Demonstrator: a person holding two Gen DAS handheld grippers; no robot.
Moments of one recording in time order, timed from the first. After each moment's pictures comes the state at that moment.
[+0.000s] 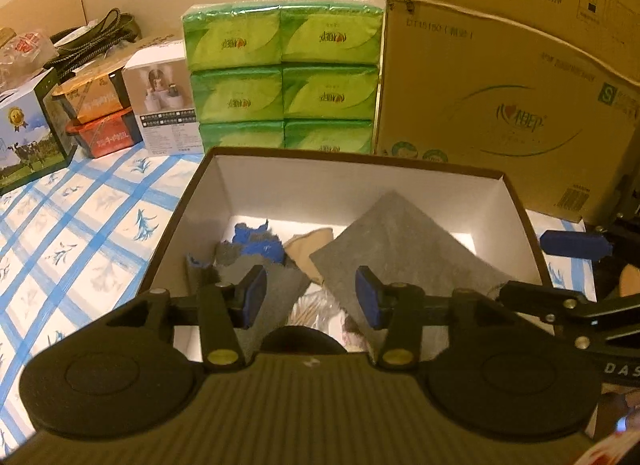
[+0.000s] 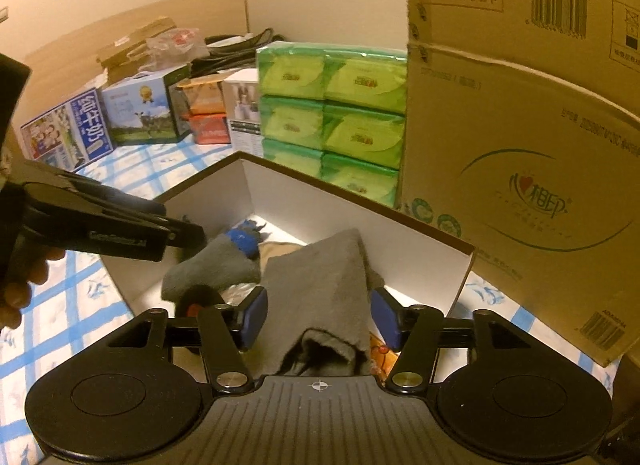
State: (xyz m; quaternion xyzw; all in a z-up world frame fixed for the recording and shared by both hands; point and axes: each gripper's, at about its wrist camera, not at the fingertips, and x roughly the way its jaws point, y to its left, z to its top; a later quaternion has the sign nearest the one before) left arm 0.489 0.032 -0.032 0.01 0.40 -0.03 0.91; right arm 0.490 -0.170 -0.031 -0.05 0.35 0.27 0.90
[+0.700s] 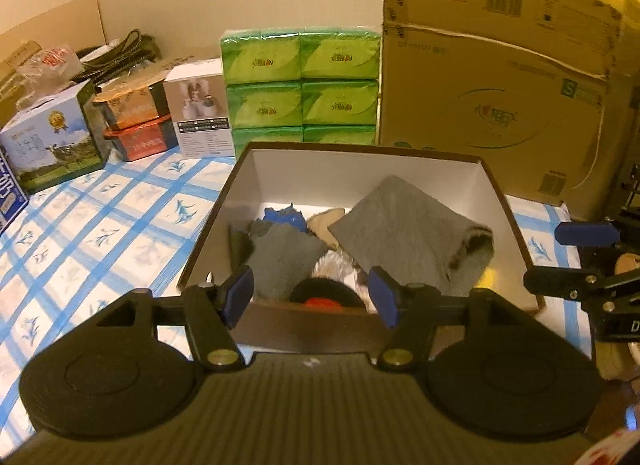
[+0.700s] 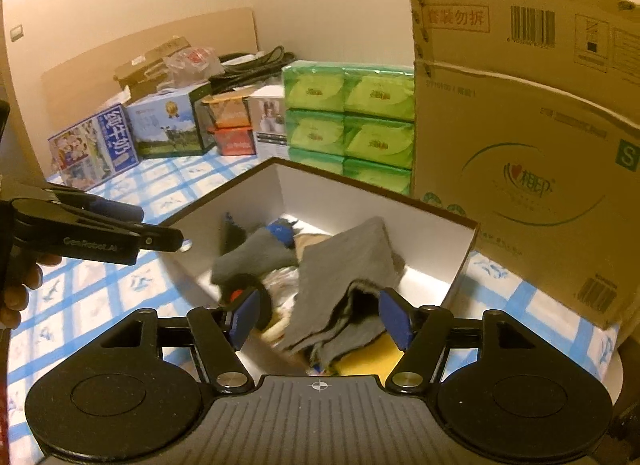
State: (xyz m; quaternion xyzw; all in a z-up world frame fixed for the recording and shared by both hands) left arm 0.385 0.050 -0.003 0.03 0.37 -0.02 0.93; right arm 0.412 -0.182 -0.010 -0.02 0.33 0.29 0.90
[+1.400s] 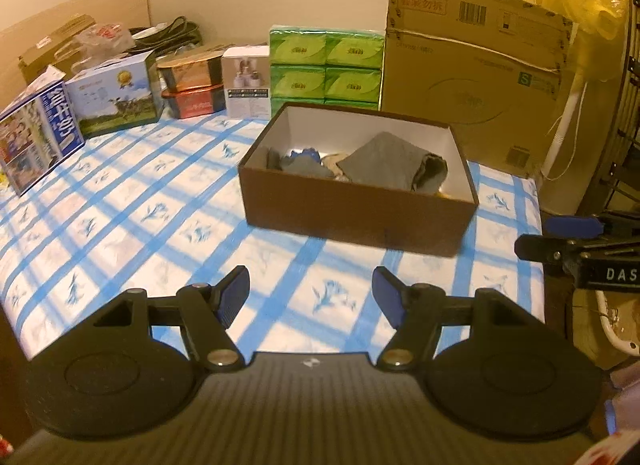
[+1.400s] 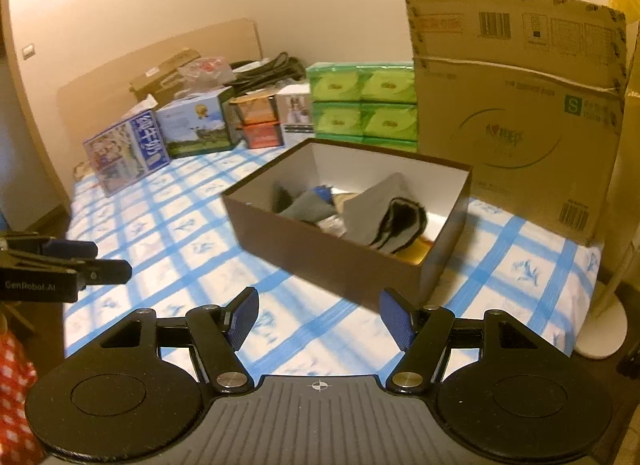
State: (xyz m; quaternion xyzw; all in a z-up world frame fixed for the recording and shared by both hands) left arm 0.186 0.052 0.027 -0.01 0.37 0.02 0.93; right arm 0.257 -0.196 0.016 0.02 0.34 0.28 0.90
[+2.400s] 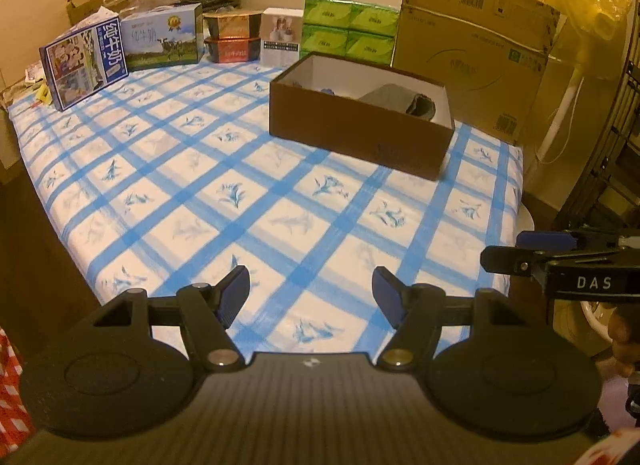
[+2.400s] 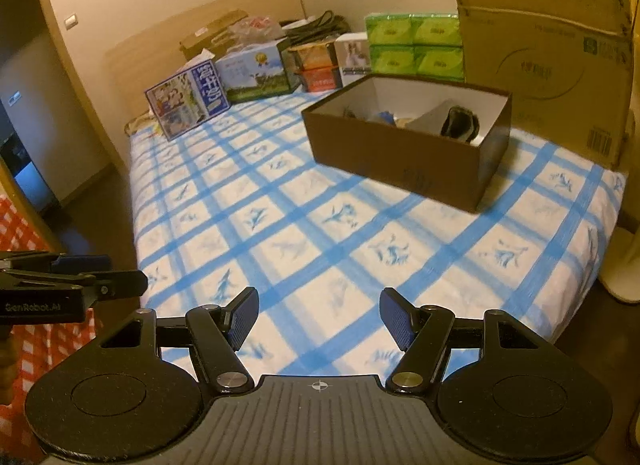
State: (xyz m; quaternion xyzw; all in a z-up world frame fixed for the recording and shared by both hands) left arm 0.024 0.025 0.010 -0.07 0.39 0.06 0.92; right arm 0.120 -0.197 -0.003 0.03 0.39 0.33 0.86
